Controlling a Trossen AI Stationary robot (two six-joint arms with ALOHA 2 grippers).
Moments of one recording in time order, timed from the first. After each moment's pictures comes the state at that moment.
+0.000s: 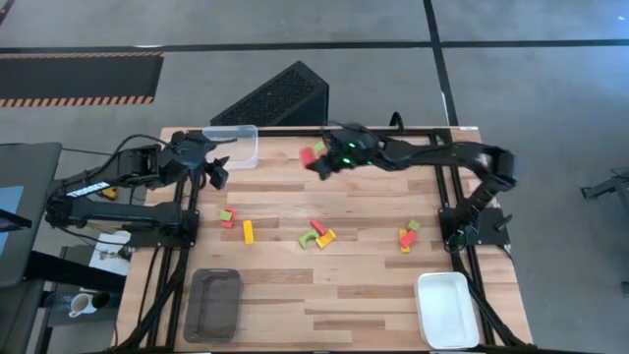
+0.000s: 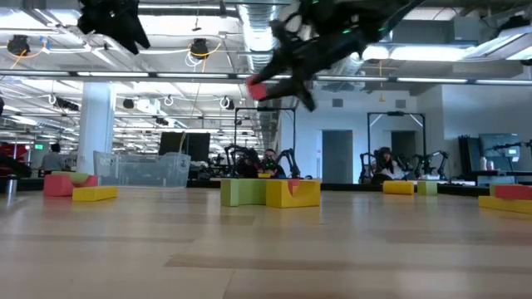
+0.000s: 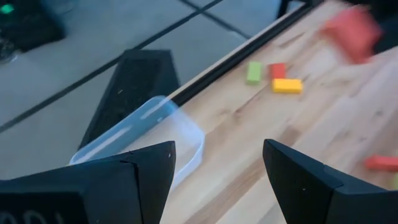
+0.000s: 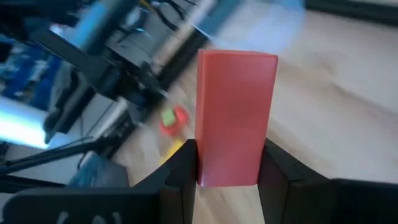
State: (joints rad) left arm 0.24 0.78 1.04 -0.99 -0.51 -0.34; right arm -0.34 1.72 1.23 0.06 -0.23 0.67
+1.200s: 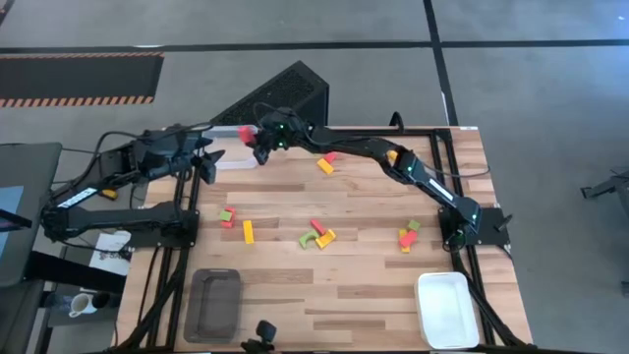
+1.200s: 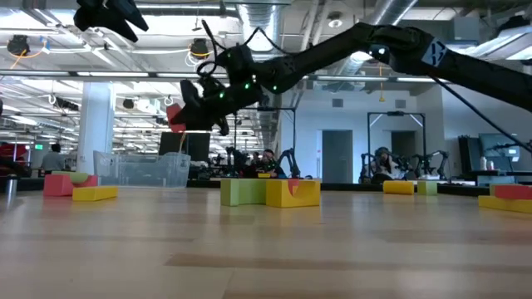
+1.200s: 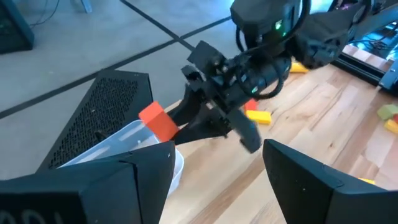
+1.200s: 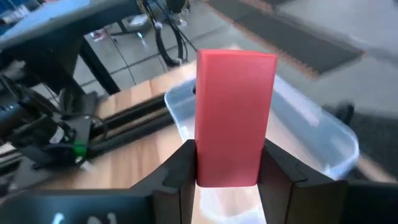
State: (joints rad) left arm 0.36 0.68 1.04 -0.91 -0.35 -0.31; right arm -0.39 2.60 2.32 -0.03 -0.20 0.19
